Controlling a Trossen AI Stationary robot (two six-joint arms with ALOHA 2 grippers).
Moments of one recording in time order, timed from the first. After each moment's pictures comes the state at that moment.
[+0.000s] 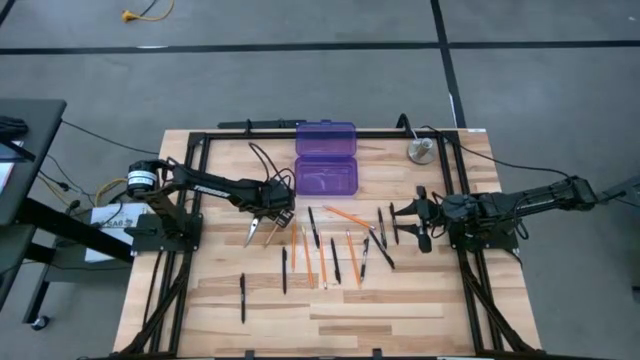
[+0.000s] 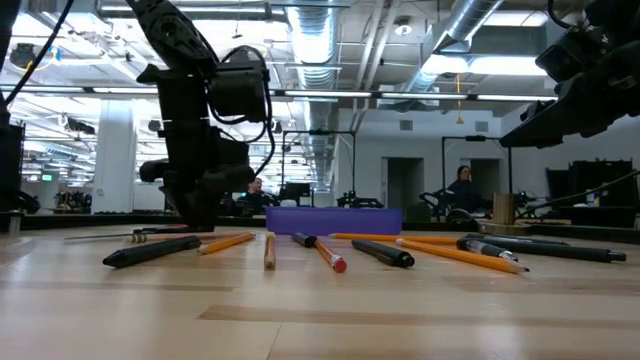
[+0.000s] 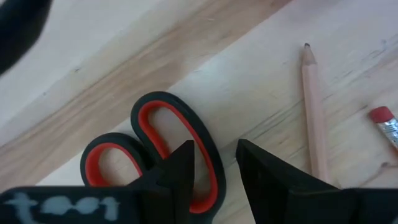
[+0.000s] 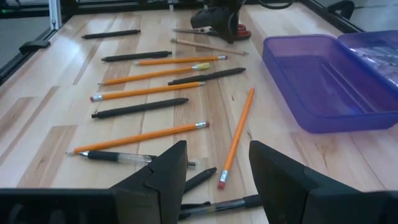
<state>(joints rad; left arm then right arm) 0.14 1.71 0.85 -0.55 -0.29 -0.80 0.15 0.43 0.17 -0.17 0.16 0.08</state>
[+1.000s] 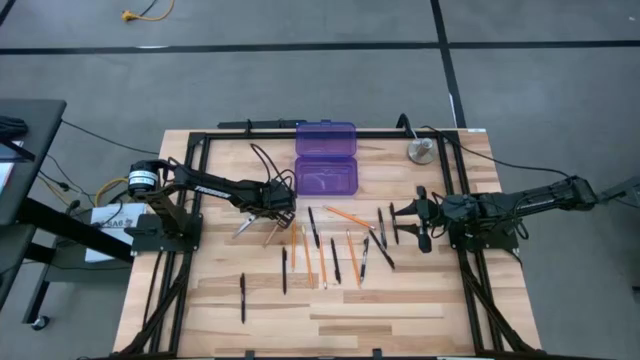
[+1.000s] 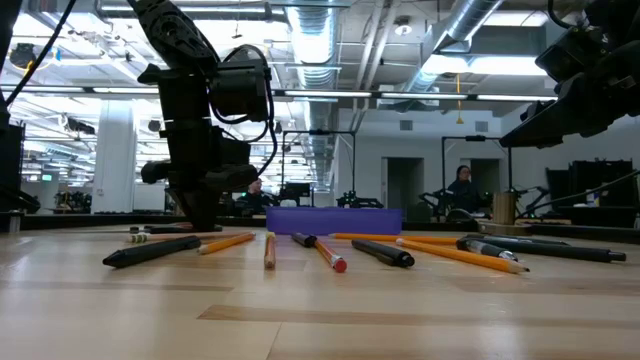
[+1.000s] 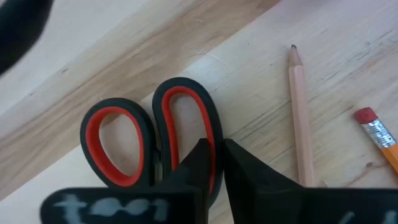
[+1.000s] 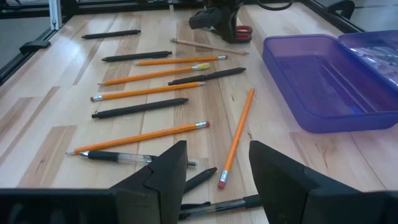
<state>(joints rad) 0.14 1.72 0.85 -0.55 -0.29 -0.82 0.15 0.43 0.17 -0.17 0.16 0.08</state>
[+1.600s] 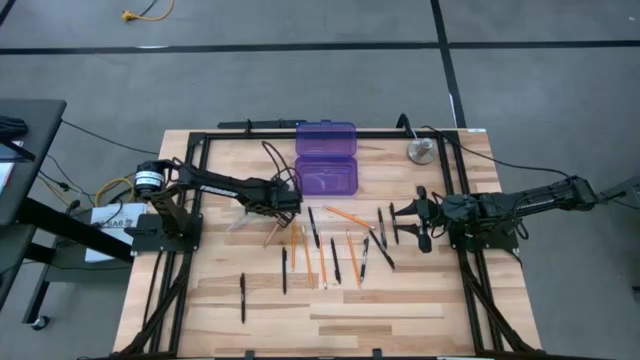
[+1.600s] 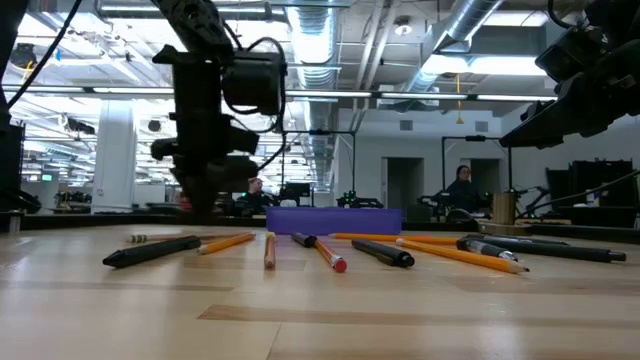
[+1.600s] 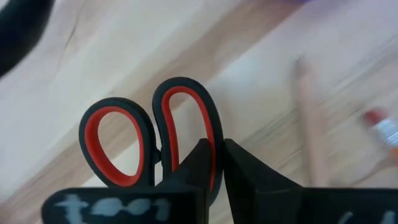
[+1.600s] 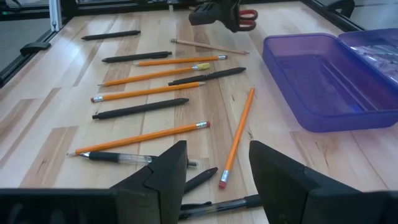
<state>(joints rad) 0.11 1.74 1.01 -0.80 -0.40 -0.78 0.15 0.43 0.17 -0.17 0.16 0.09</state>
